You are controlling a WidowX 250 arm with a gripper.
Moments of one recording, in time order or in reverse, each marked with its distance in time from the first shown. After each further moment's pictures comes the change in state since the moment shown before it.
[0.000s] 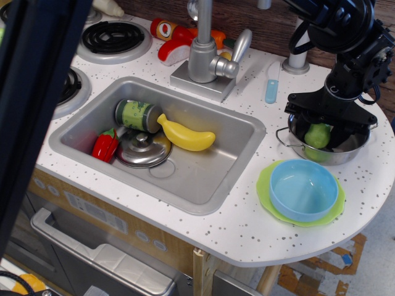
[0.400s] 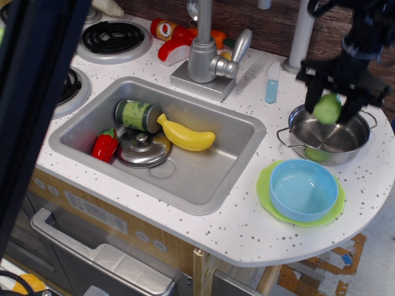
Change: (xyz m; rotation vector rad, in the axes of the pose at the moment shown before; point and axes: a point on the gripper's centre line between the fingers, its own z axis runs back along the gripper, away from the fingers) arm 0.031 0.007 0.053 0.023 0.129 -0.119
